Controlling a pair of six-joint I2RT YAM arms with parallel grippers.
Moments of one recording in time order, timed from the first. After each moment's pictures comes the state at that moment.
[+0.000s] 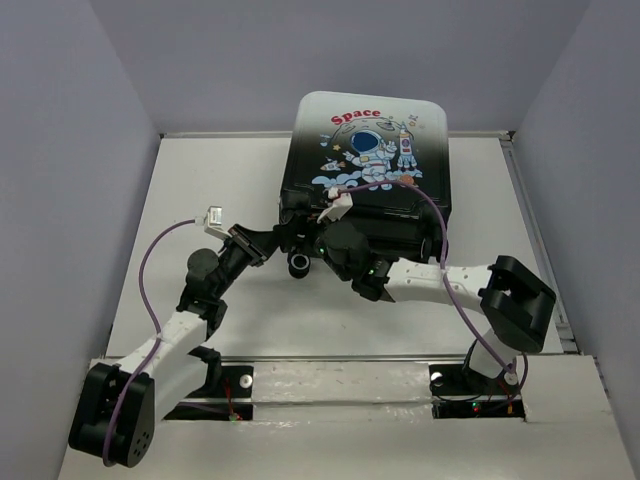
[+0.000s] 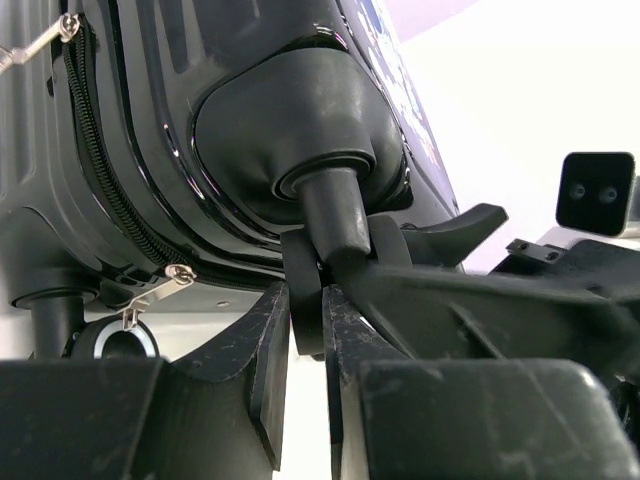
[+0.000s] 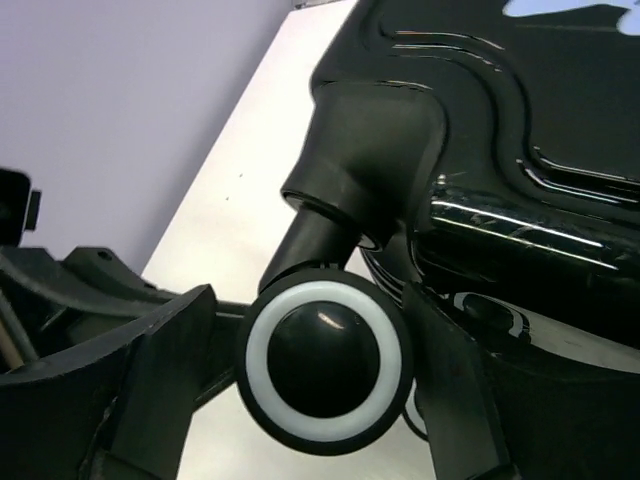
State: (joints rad) left arm -0.30 0.92 0.23 0.73 0.32 -1.05; right arm 1.04 1.63 1.02 0.50 0.45 0.60
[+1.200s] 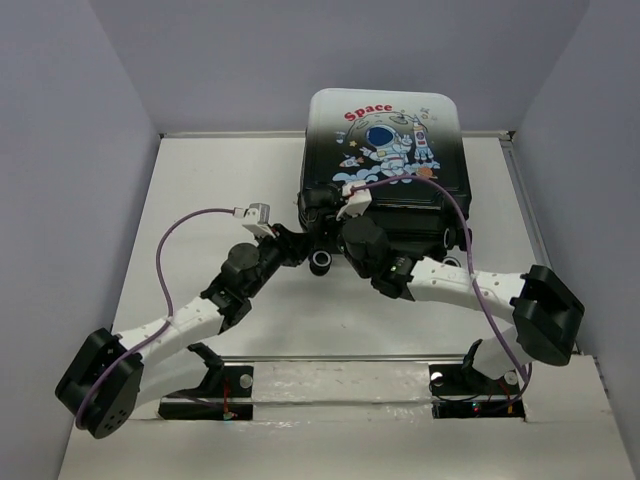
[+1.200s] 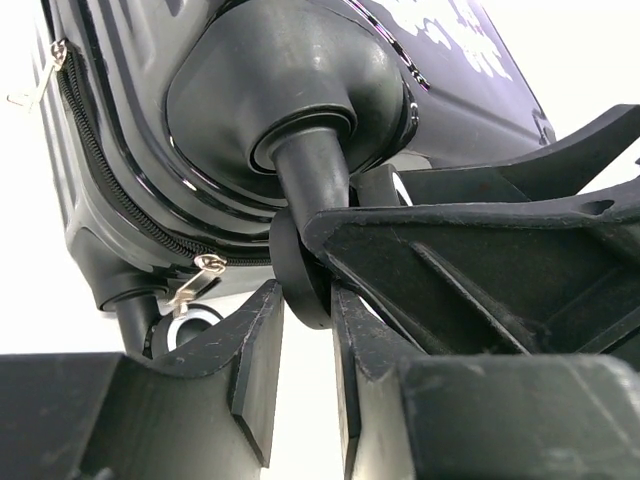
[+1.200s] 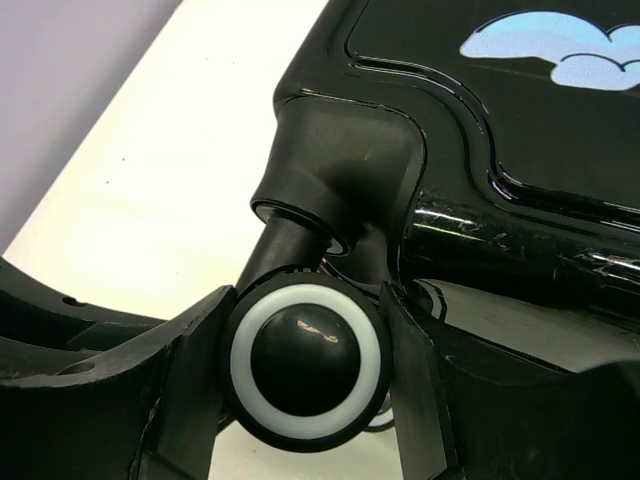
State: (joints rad) left arm -0.66 1.06 0.37 0.61 -0.07 -0.69; right arm 1.00 1.49 0.97 0.33 0.48 0.41
